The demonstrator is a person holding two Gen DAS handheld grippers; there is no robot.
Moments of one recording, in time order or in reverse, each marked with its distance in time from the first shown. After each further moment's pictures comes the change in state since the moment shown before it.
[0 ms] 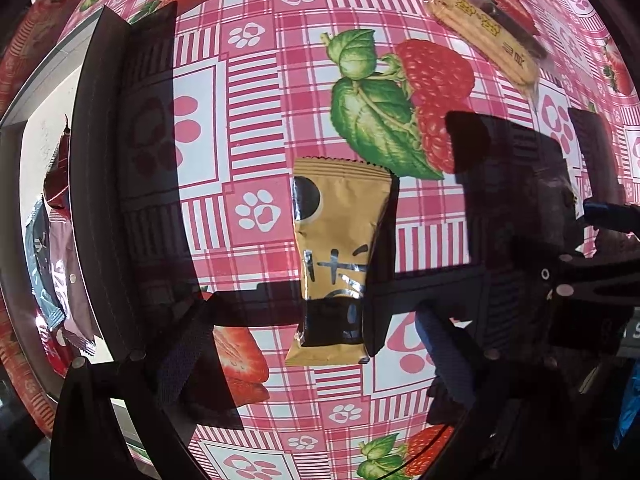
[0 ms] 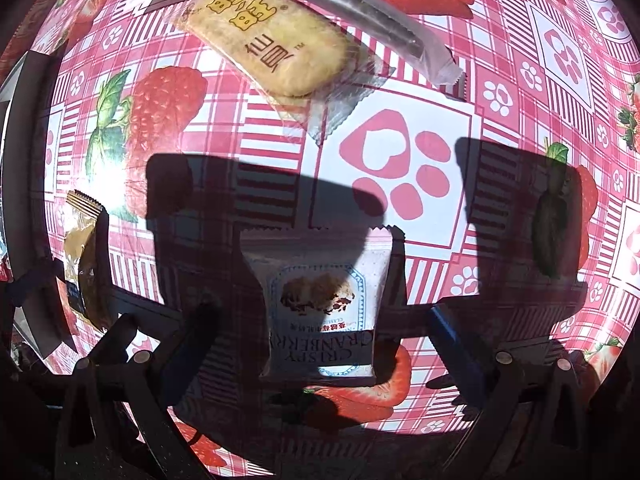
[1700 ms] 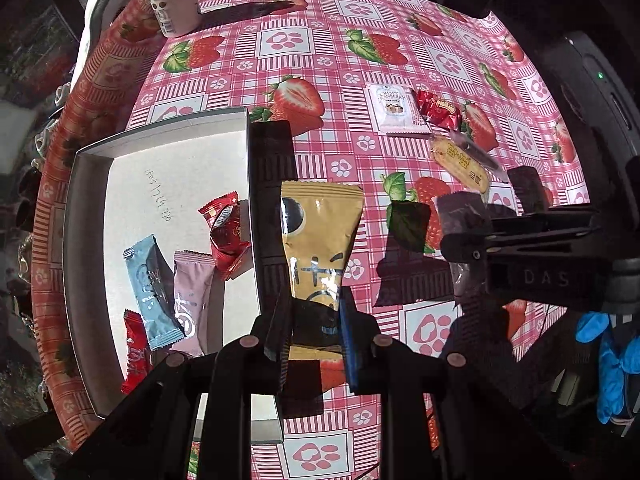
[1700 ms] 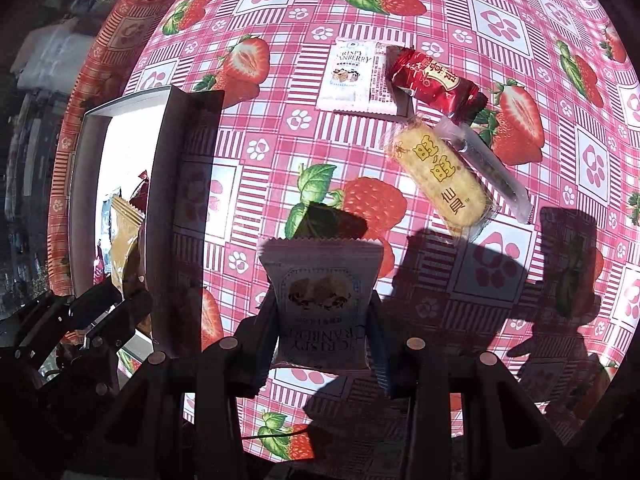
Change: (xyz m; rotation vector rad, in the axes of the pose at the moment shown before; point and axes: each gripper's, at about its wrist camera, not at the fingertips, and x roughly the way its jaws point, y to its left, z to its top) left arm -0.118 0.105 -0.028 -0.033 -0.275 -0.094; right arm -0.130 0.135 0.071 -0.116 -0.136 0.170
